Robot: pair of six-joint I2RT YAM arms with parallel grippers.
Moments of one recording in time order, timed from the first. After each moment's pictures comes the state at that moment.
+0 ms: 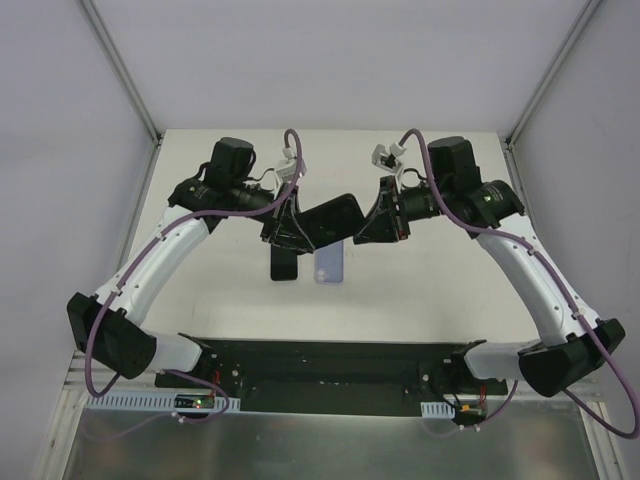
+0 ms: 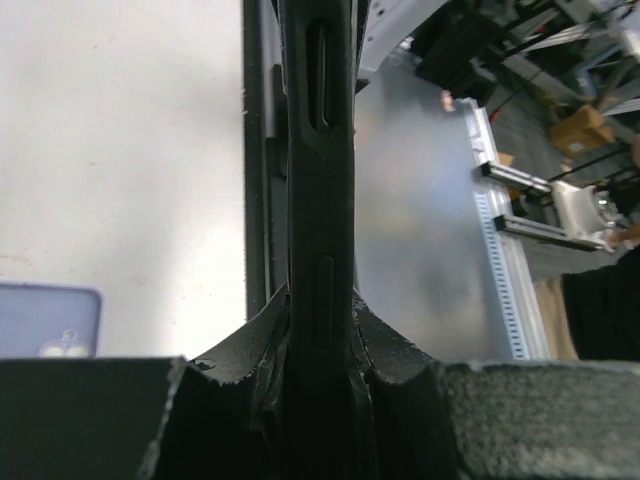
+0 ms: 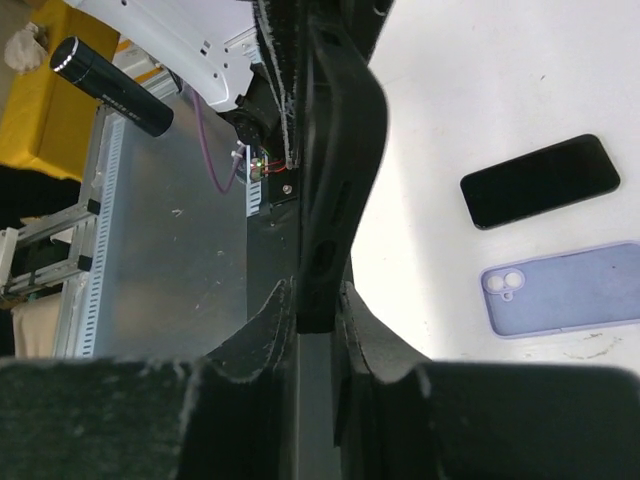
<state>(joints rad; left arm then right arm) -0.46 1.34 1.35 -0.69 1.23 0.10 0.50 1.30 1.43 -0.80 -1.06 -0.12</state>
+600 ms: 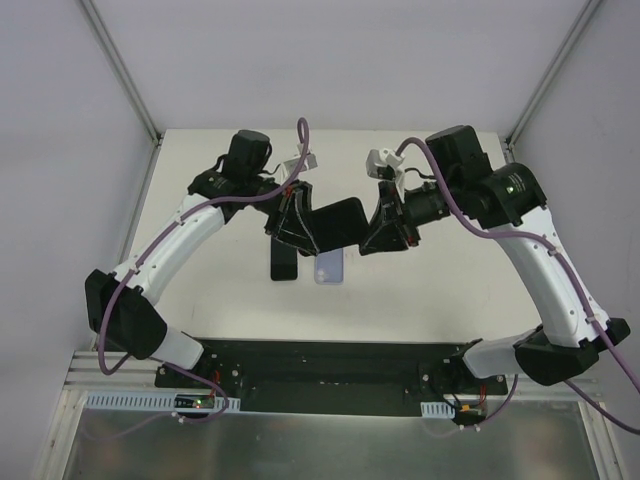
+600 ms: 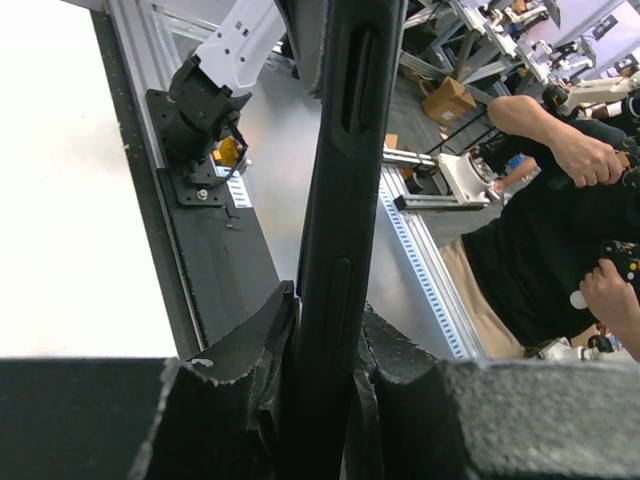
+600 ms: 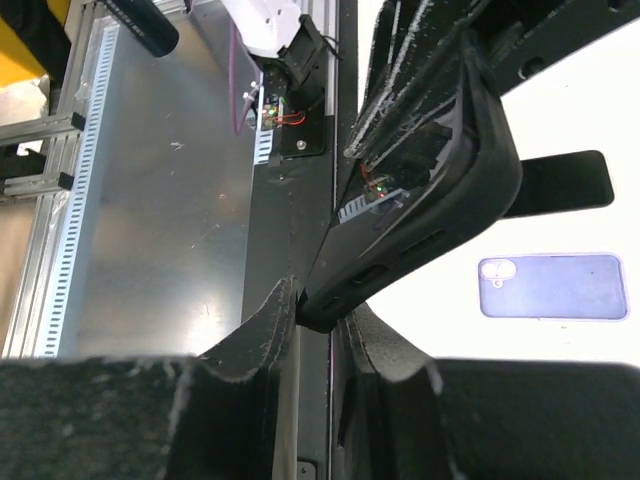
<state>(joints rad) -0.48 1.47 1.40 -0.56 1.52 -0.02 0.60 1.36 1.80 -1.25 -0.98 -0.42</state>
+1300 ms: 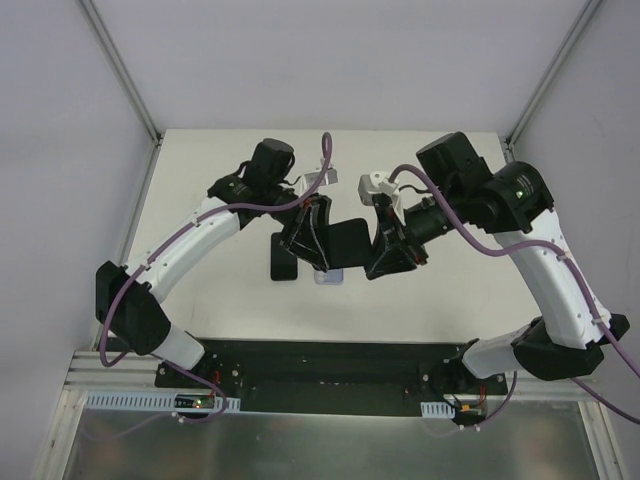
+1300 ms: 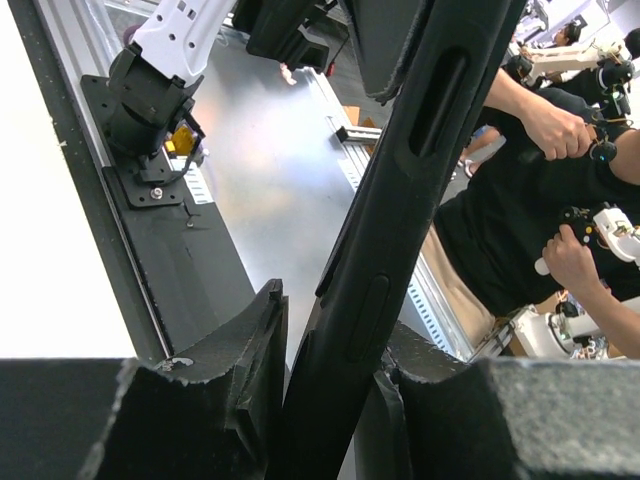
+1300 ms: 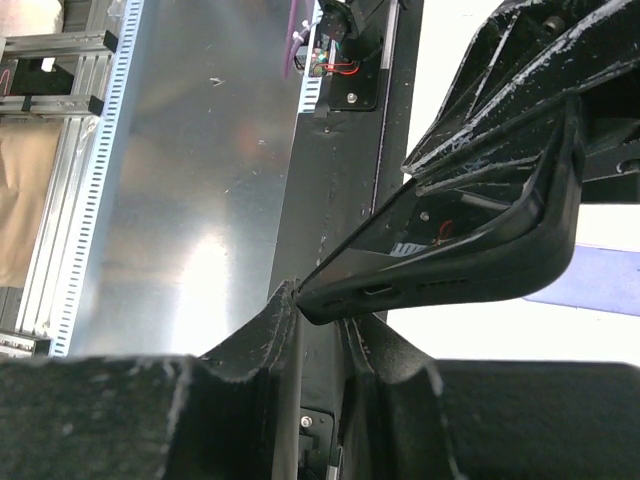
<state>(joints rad) -0.60 1.50 1.40 -0.54 1.52 -0.03 0.73 1.41 1.99 -1.53 -0.92 -0.54</state>
